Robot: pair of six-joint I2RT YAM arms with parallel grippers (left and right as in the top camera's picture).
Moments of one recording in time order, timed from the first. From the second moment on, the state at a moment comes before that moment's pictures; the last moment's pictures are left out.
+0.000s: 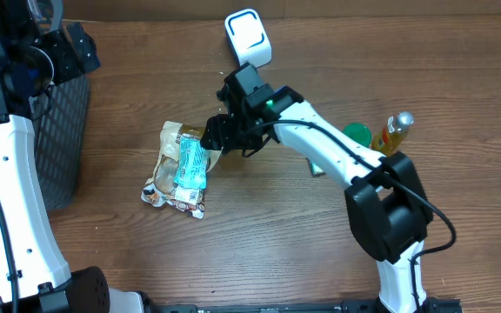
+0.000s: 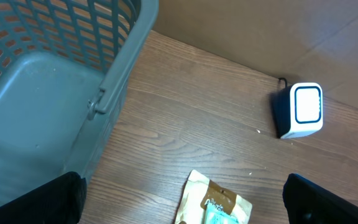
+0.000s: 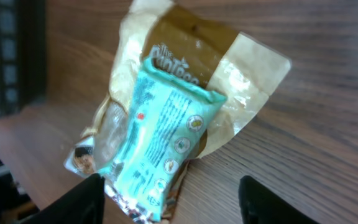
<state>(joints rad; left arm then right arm) 0.24 1.63 1.98 -1.13 0.12 -0.20 0.64 2.12 1.70 -0.71 -0.45 0.51</state>
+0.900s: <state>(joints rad) 0.24 1.63 1.98 -1.13 0.12 -0.20 0.71 2.22 1.69 -0.65 -0.47 0.61</state>
